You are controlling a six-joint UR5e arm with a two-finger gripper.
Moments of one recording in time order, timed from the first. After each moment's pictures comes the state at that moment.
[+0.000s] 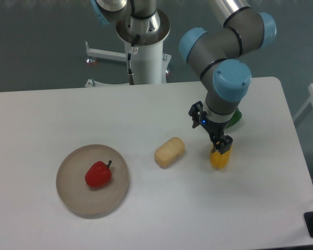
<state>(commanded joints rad) 2.34 -2.03 -1.32 -1.40 1.54 1.48</state>
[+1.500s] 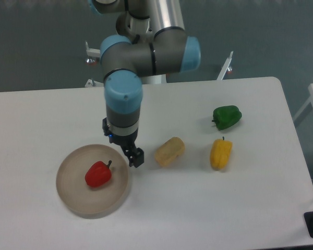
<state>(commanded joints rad) 1.96 -2.06 -1.36 -1.30 1.48 1.03</state>
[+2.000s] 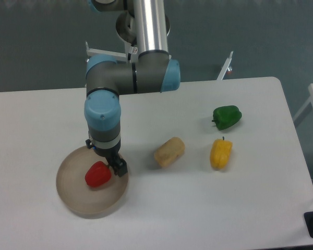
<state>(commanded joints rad) 1.90 -2.14 -1.37 -1.19 1.53 0.93</state>
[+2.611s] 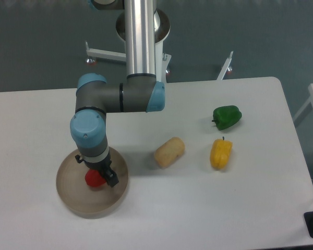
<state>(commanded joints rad) 1.86 -2.21 -1.36 -1.13 1.55 0.89</state>
